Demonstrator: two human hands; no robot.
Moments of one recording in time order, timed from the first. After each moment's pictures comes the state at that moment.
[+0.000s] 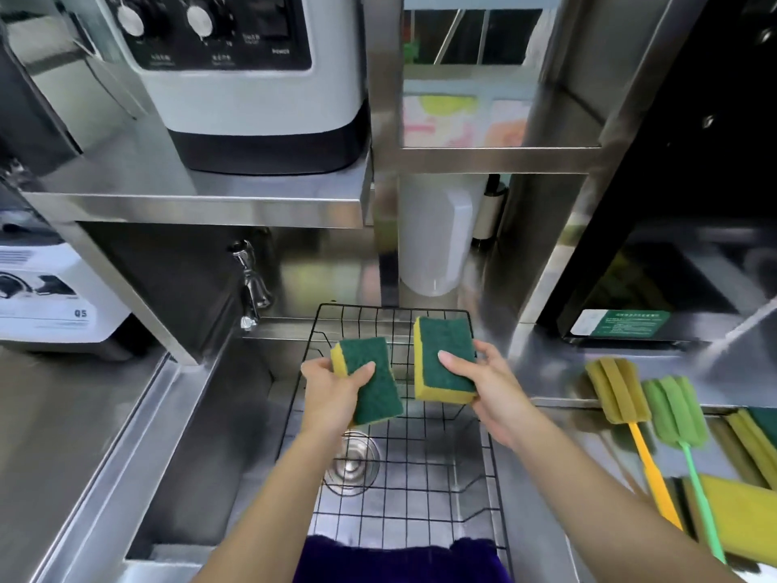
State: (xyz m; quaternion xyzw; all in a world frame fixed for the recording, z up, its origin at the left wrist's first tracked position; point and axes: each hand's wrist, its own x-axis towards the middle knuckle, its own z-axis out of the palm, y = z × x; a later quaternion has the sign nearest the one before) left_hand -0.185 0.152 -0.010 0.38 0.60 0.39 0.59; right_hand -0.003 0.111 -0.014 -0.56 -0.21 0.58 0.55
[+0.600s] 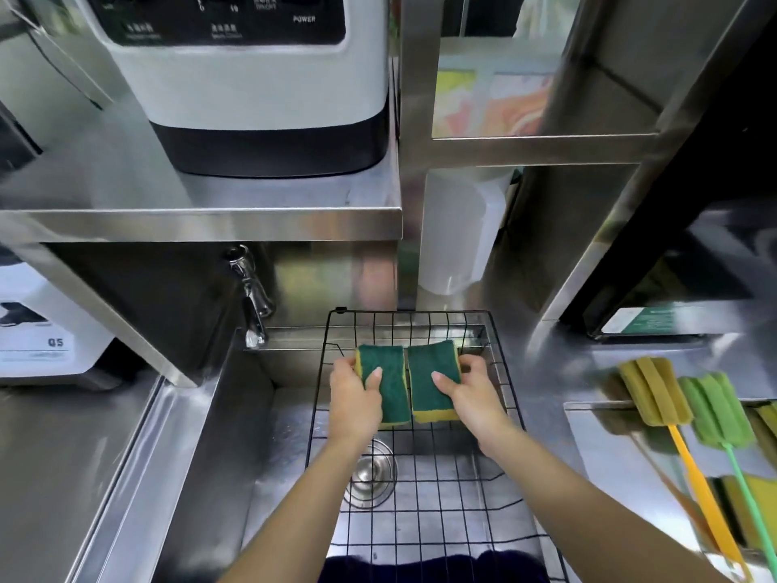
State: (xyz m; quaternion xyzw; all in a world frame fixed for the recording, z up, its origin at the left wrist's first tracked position) left_hand -0.189 0.200 -0.057 0.54 0.63 0.29 0.47; right_hand -0.045 0.155 -0.064 -0.72 -0.26 0.47 0.43
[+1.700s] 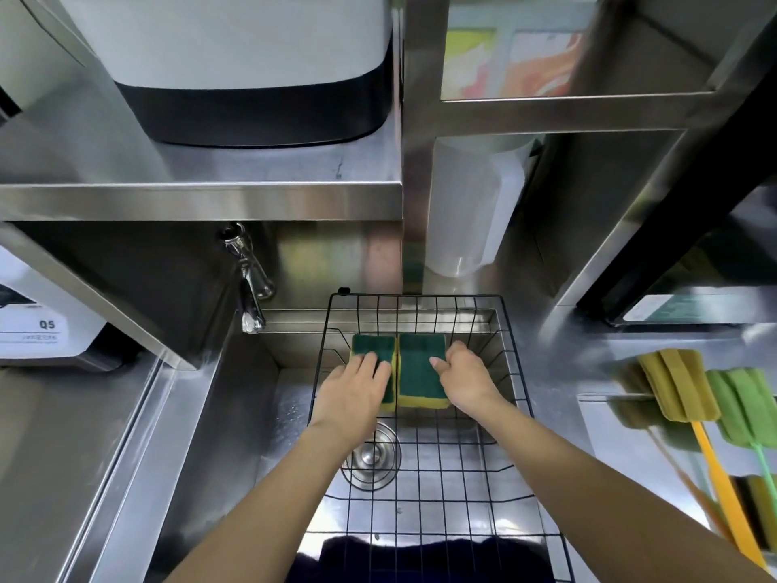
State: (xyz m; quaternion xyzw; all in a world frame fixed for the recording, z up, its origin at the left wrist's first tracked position) left_hand -0.208 0.204 -0.067 0.90 0.43 -0.11 0.02; right_hand -0.043 0.183 -0.081 -0.80 -0.43 0.37 0.20
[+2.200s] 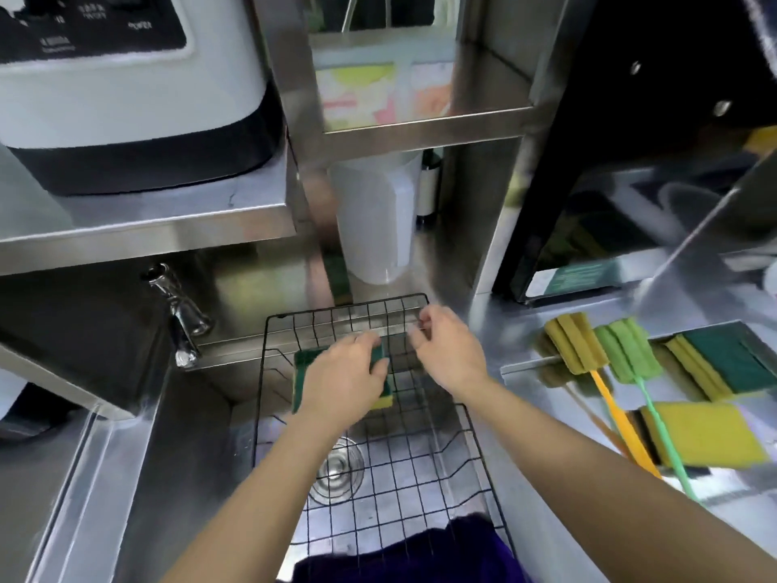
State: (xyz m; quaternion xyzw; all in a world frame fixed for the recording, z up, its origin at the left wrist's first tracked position) left_hand -0.148 0.180 0.002 0.87 0.46 0.07 0.18; right_hand -0.008 0.141 -0.013 -0.83 -0.46 0.18 0.27
